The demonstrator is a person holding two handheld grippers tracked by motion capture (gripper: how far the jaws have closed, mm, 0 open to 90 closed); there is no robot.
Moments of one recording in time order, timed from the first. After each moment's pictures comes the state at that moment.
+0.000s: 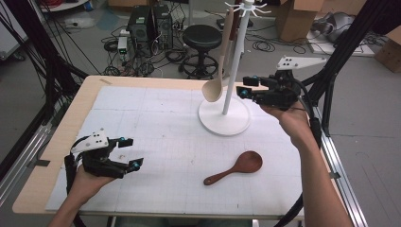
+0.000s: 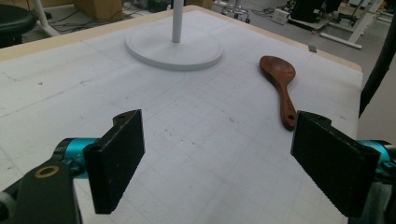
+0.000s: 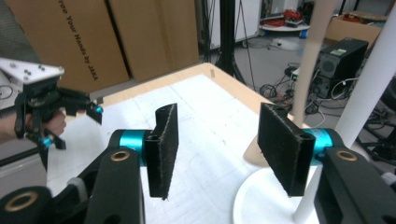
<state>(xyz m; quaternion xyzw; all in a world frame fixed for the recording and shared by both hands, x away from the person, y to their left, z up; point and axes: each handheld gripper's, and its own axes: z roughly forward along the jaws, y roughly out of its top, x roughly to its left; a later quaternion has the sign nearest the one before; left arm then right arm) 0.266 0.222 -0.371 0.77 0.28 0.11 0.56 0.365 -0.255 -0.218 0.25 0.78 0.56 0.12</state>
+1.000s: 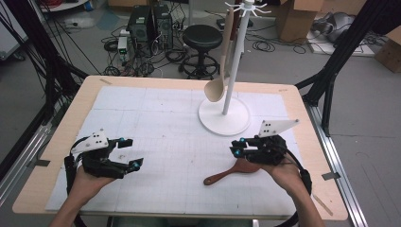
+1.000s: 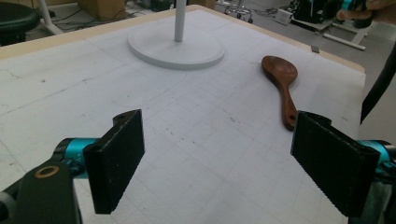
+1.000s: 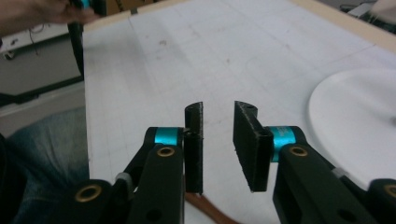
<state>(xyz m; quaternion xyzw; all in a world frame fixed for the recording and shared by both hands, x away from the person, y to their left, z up) 0.264 0.222 -0.370 0.77 0.29 0.11 0.55 0.294 -0.250 -0.336 0.21 0.84 0.49 0.06</state>
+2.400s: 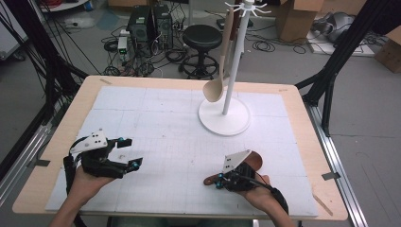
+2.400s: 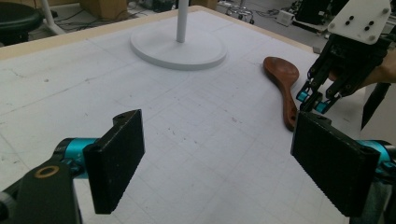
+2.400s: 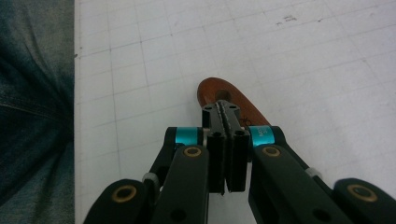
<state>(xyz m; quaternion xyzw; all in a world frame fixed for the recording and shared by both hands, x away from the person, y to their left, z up) 0.264 0.225 -0.370 0.77 0.29 0.12 0.56 0.272 -0.191 -0.428 0.14 0.93 0.35 0.02</state>
